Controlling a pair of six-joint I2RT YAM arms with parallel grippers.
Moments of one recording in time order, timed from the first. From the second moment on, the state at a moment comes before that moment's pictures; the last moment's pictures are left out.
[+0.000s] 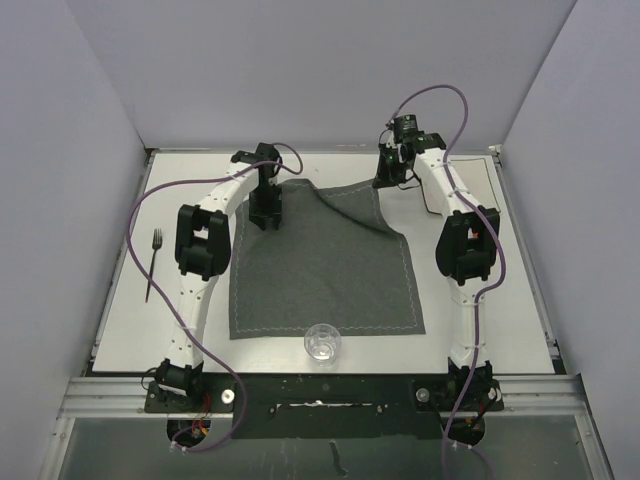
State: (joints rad) left arm -0.31 2.49 2.23 -1.13 0.00 -0.34; right arm 0.22 2.30 2.20 -0.89 -0.17 0.32
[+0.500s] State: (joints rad) left arm -0.31 2.49 2.23 -1.13 0.01 -0.34; right arm 0.21 2.30 2.30 -0.88 0.06 0.30
